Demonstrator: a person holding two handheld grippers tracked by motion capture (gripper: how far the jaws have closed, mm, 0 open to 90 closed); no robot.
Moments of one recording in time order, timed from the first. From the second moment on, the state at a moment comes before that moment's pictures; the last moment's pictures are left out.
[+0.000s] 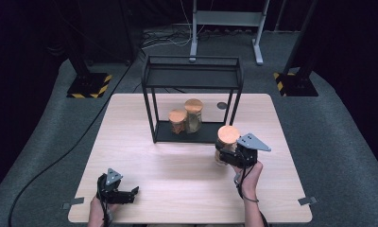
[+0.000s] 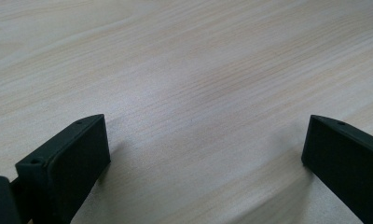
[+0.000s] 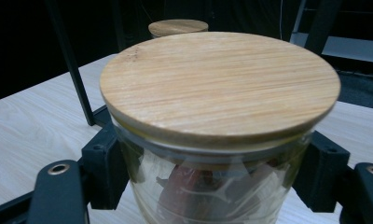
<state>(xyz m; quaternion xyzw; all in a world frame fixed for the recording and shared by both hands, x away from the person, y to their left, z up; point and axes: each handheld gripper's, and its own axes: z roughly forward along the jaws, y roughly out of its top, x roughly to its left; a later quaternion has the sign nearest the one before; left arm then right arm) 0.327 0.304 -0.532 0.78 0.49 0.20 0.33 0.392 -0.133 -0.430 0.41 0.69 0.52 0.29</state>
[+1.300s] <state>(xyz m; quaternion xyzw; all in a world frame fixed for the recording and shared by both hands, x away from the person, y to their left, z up) 0.327 0.304 -0.532 0.78 0.49 0.20 0.33 0.426 -0.113 -0.434 0.43 0.69 0.52 0.28</state>
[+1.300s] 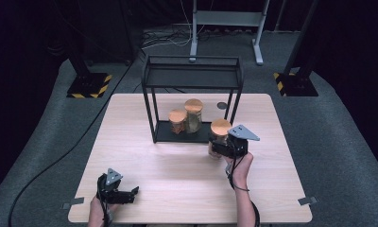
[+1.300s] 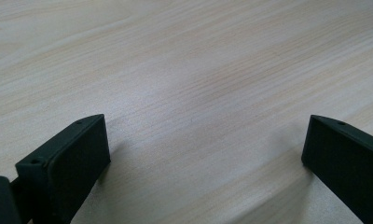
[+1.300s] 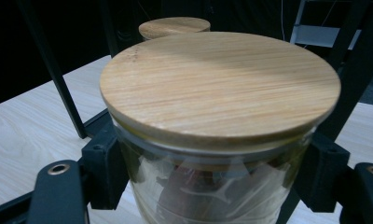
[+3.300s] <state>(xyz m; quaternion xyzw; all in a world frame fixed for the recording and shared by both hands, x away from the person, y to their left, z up) 0.327 0.304 -0.532 0.78 0.49 0.20 0.33 0.479 -0.071 -0.442 0.46 0.69 0.47 0.29</state>
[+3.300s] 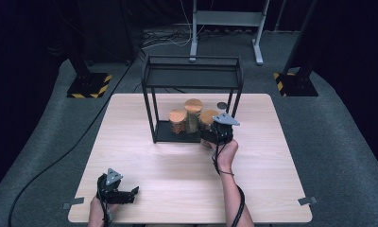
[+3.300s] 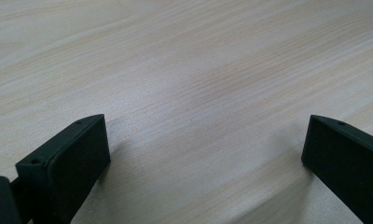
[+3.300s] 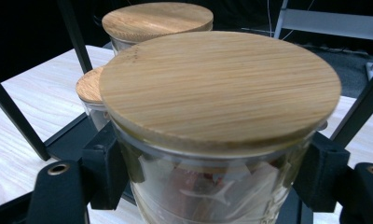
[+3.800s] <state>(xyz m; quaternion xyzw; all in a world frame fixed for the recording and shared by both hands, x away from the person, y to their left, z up) 0.327 0.304 -0.531 0.78 0.49 0.20 0.33 0.490 -0.067 -0.445 0.48 0.68 0.48 0.30</state>
